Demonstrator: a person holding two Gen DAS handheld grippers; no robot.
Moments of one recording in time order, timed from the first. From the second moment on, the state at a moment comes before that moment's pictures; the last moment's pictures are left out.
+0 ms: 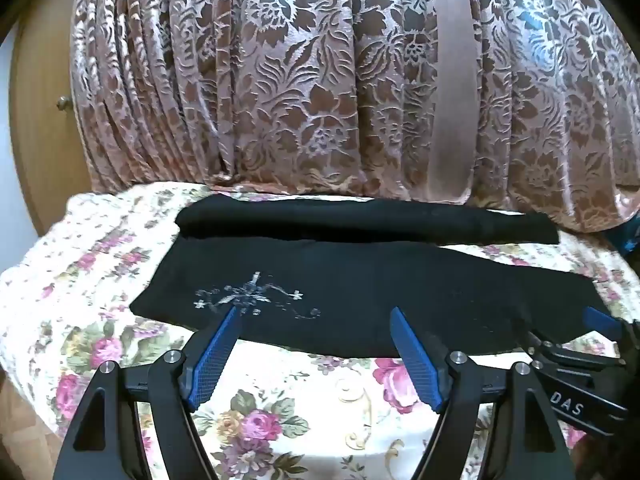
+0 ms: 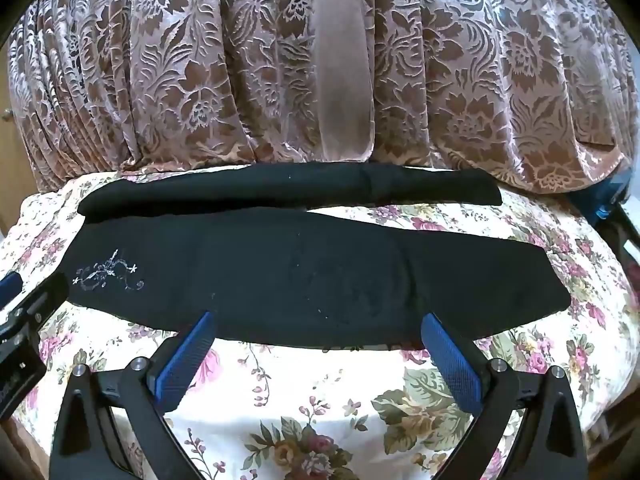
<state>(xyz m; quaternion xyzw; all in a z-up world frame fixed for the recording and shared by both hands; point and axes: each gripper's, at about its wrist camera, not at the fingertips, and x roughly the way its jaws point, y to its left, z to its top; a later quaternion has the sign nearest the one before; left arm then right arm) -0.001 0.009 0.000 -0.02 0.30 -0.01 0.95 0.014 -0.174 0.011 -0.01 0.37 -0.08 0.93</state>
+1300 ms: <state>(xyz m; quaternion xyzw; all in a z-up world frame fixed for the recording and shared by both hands) 0.002 0.013 -0.005 -0.03 0.33 -0.02 0.94 0.004 -0.175 0.016 -0.01 0.35 -0.07 0.93</state>
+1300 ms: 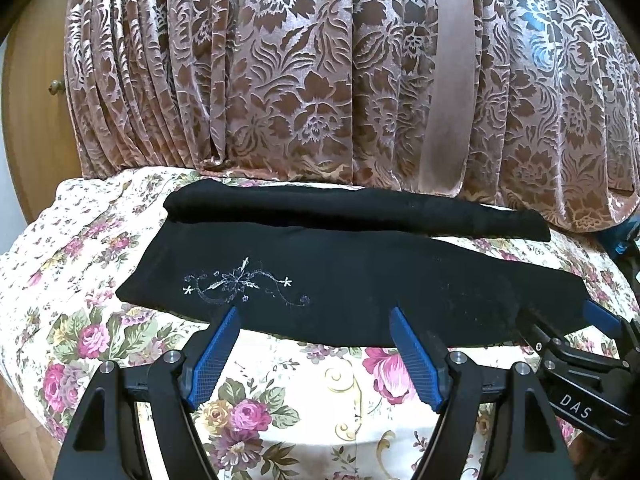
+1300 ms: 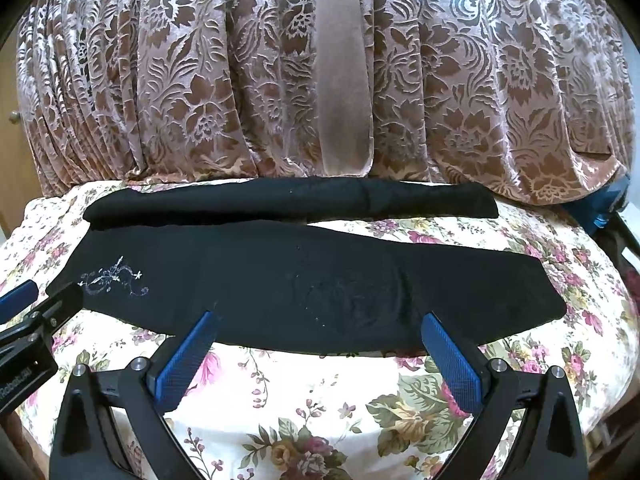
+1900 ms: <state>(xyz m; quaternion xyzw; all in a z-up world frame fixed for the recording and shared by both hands) -0.005 0.017 0.006 0.00 0.31 0.01 0.95 0.003 -0.187 0.001 0.02 0.38 -0.07 0.92</state>
